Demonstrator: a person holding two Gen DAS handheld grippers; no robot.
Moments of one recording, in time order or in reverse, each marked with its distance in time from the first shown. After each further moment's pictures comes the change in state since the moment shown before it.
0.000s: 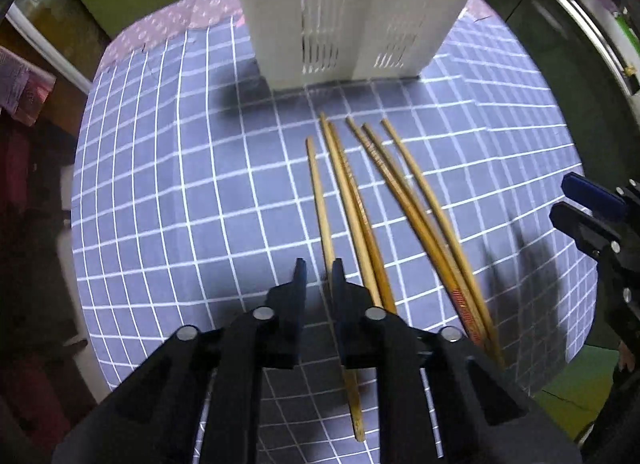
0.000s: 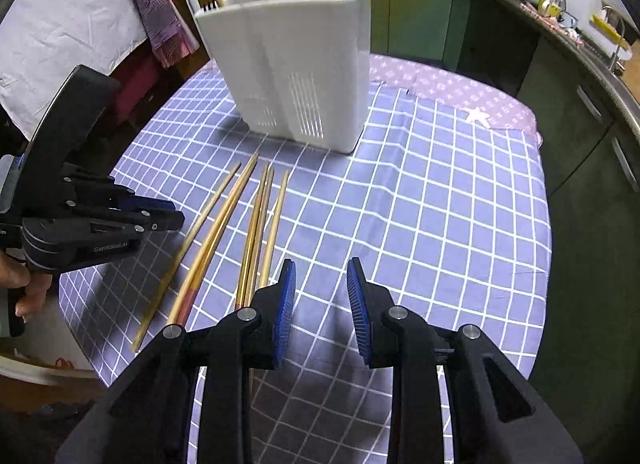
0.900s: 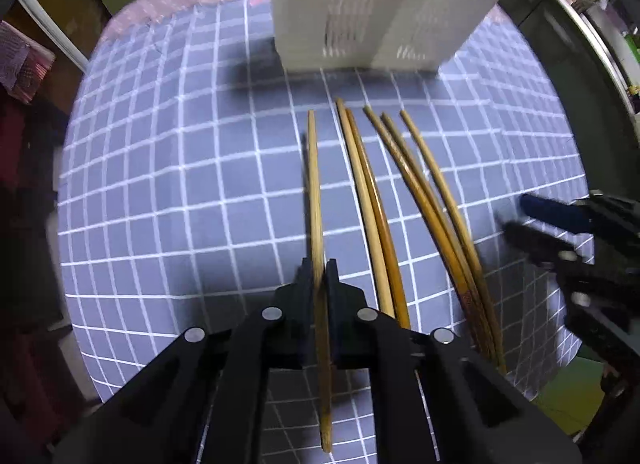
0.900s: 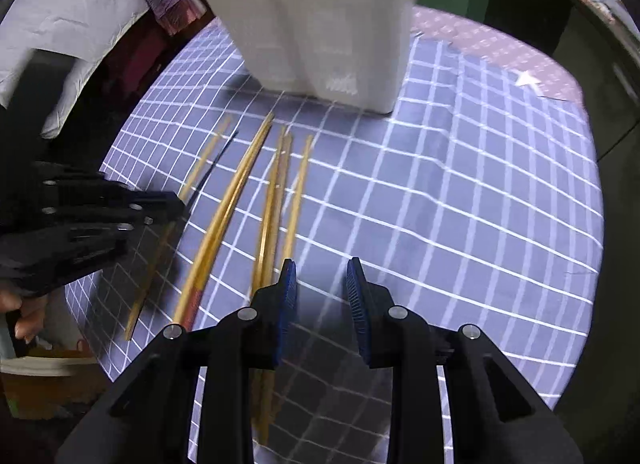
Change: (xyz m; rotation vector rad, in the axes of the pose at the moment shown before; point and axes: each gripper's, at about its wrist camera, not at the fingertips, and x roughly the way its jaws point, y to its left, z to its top) left arm 0.014 0.009 -0.005 -0.051 -0.022 -0.044; right arm 0.055 0.011 0.019 0.009 0.170 0.081
